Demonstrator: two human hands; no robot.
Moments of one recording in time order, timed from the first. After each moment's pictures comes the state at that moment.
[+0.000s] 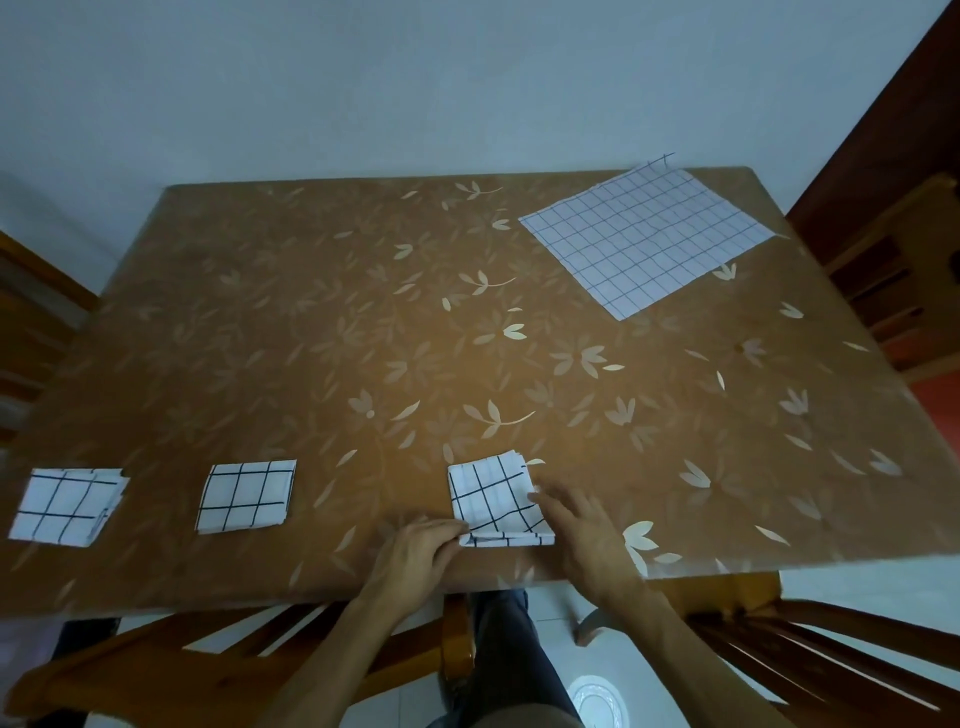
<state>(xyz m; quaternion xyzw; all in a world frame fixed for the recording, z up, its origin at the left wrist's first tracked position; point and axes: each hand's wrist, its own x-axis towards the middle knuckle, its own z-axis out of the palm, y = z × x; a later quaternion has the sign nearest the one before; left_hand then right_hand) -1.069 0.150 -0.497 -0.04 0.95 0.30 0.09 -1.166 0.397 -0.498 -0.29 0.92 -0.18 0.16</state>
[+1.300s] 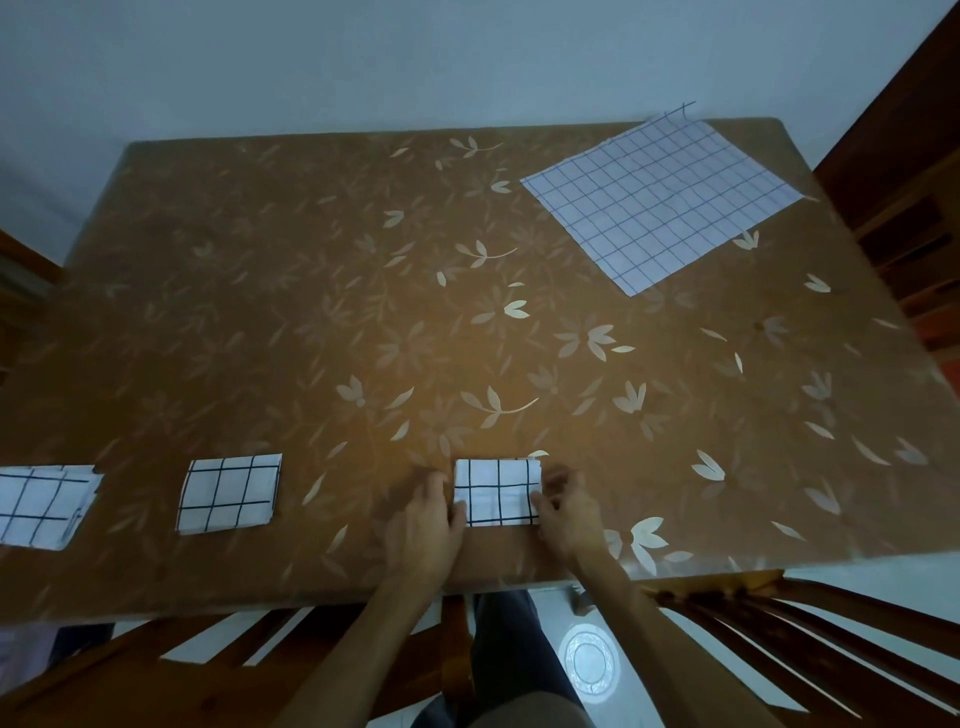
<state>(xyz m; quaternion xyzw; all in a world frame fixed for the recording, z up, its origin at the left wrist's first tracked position) -1.112 0.176 -0.488 -0.26 0.92 0.26 0.10 -1.189 0.345 -0.503 0.10 0.86 -0.41 0.29</state>
